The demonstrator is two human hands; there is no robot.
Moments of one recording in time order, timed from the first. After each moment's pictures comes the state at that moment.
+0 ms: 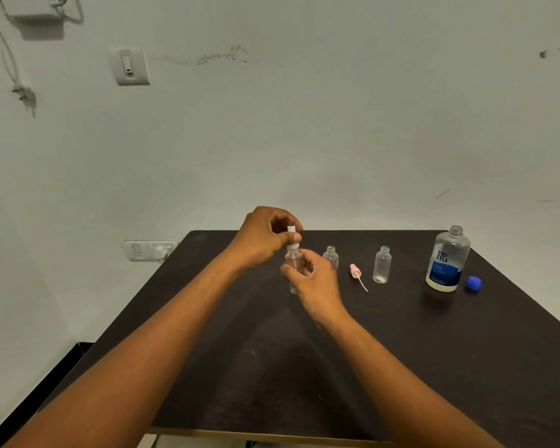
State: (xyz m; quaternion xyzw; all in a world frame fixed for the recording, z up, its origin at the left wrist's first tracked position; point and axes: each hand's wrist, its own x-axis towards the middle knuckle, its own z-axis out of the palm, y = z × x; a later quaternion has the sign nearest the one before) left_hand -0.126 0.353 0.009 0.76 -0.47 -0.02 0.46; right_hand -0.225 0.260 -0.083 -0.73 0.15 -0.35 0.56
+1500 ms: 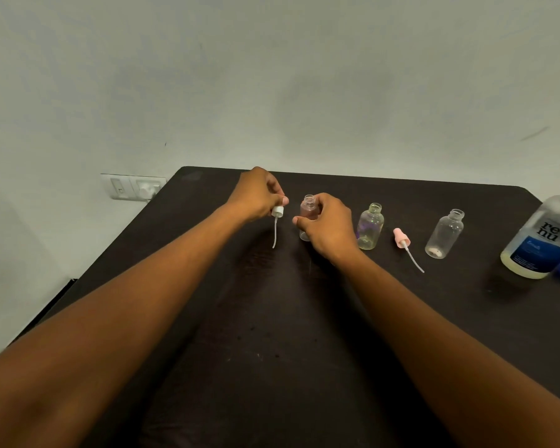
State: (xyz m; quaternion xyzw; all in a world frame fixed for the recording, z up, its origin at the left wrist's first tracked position) left_hand 0.047 0.280 -0.103 0.85 -0.35 -0.06 0.38; right_hand -0.099 0.185 -0.125 -0.82 0.28 -0.25 0.42
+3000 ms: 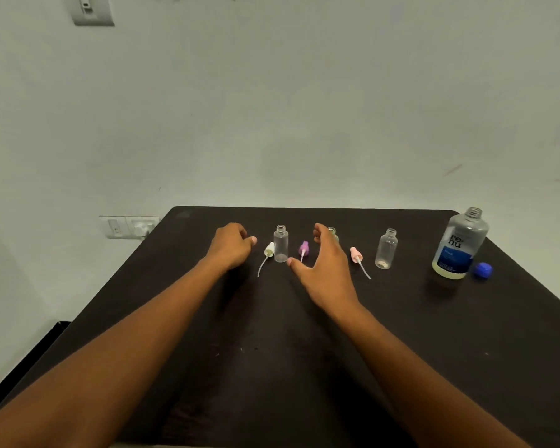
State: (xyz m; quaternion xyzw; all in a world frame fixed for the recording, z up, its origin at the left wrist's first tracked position) left_hand -0.008 0.320 -0.102 0.90 -0.27 -0.04 0.33; right_hand -0.213 0.221 -0.100 -0.83 0.25 -0.32 0.39
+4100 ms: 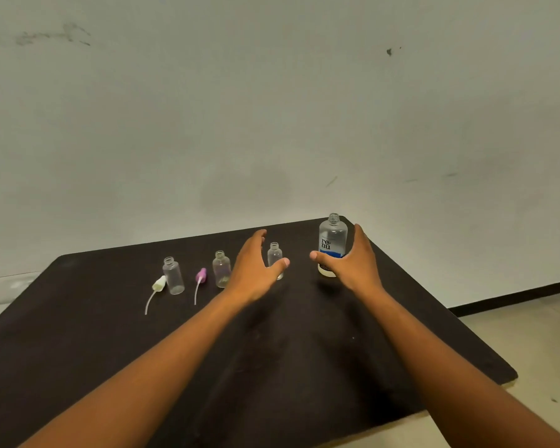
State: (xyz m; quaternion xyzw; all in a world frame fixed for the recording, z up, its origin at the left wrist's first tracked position) left_hand -0.211 0.165 -0.087 0.77 -0.46 -0.05 0.43; right_hand -0.385 0.038 -0.085 -0.73 0.42 -0.38 0.38
